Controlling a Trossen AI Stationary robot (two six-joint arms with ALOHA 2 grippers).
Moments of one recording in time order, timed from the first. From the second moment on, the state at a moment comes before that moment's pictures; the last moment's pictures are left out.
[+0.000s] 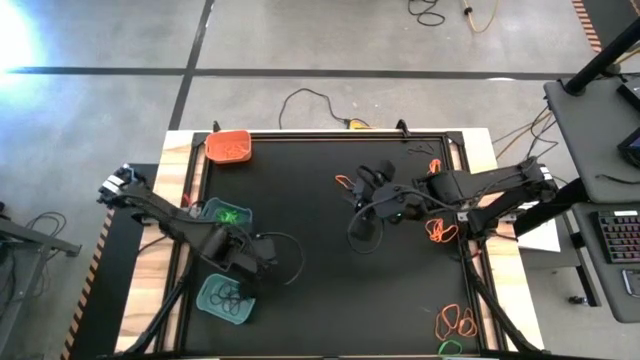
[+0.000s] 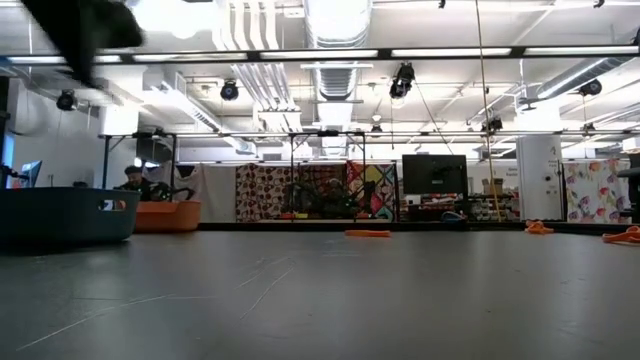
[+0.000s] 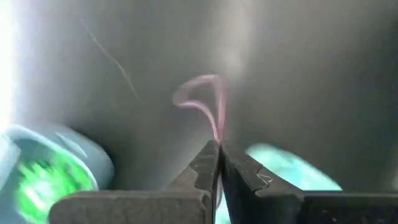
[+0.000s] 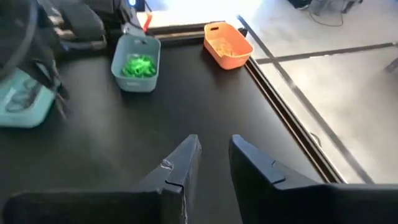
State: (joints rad) left arm -0.53 1.49 1.26 -1.16 -0.12 -0.75; right arm 0.22 1.50 1.57 -0.76 0.55 0.24
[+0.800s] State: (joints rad) left arm -0.71 1.49 0.93 -0.88 0.20 -0.61; right arm 0.23 1.49 1.47 -0.76 0.52 0.41
